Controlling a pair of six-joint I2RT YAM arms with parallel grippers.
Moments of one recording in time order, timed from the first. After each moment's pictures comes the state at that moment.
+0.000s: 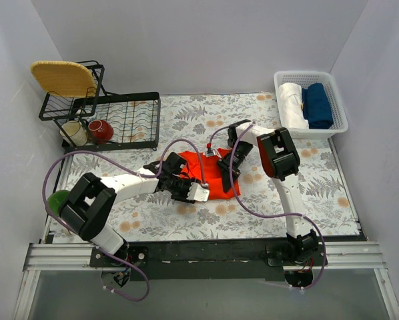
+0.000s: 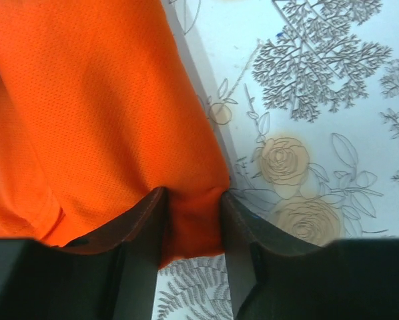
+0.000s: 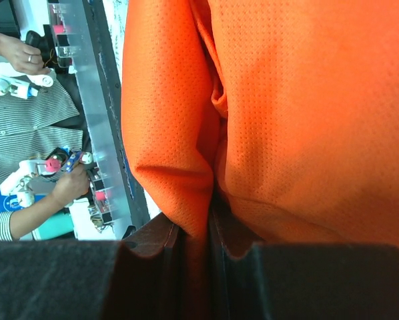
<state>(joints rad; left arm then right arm) -0.69 1.56 0.79 -0.34 0.49 1.13 0.45 2.46 1.79 -1.54 -0.94 -0.97</state>
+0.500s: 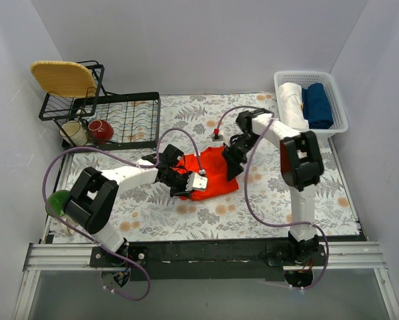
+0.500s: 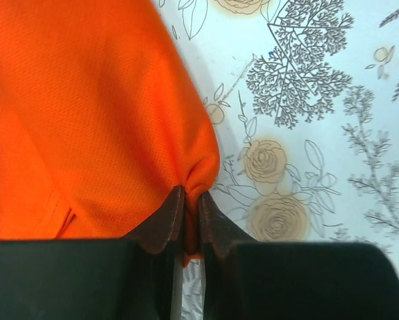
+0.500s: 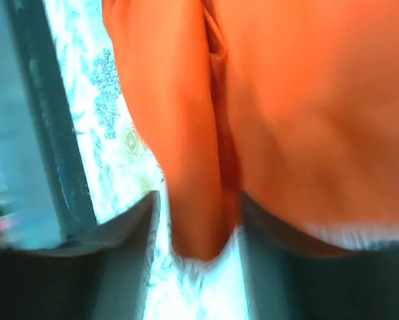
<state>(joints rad) -0.62 1.61 0.89 -0.45 0.62 1.07 0.41 2.22 1.69 -1.31 -0.85 -0.92</state>
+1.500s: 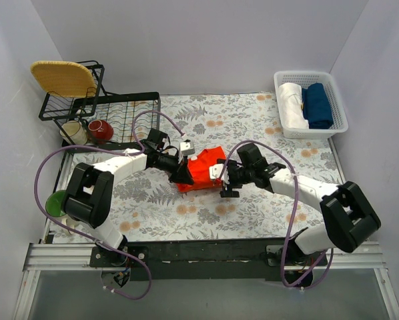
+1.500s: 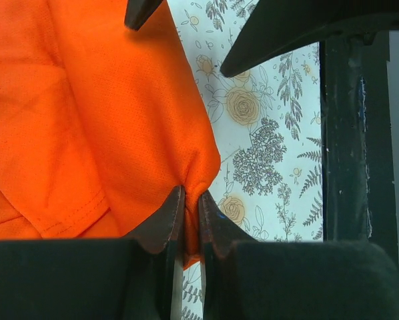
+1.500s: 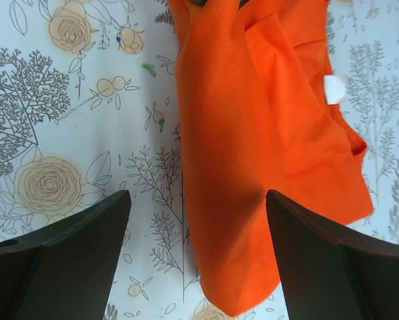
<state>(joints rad) -0.41 1.64 0.98 -0.39 1.01 0.56 0.64 1.39 0.75 -0.17 -0.58 -0.96</state>
